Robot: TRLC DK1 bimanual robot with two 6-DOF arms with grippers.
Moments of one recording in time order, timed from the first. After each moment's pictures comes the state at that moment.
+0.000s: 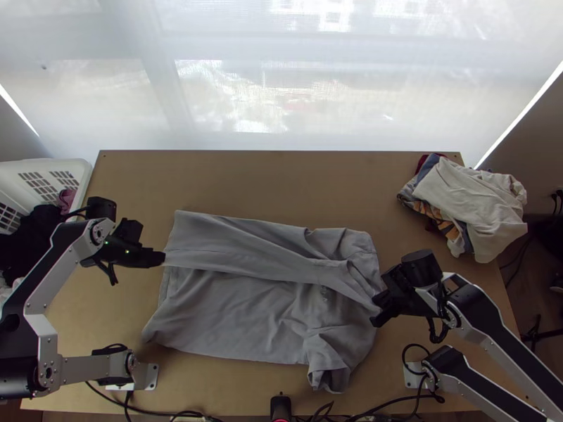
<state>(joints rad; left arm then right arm) 0.15 1.39 0.95 -0.90 0.32 0.22 0.51 0.88 0.65 -0.88 -0.20 -0.06</state>
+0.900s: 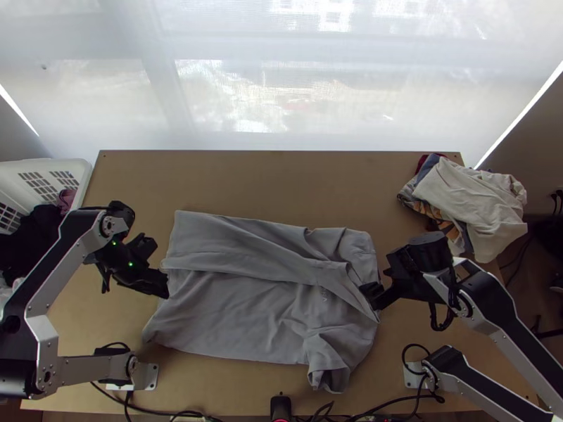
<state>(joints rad) 0.02 1.40 1.06 -1.40 0.30 0.35 0.50 0.92 0.84 -0.91 -0.19 0.03</state>
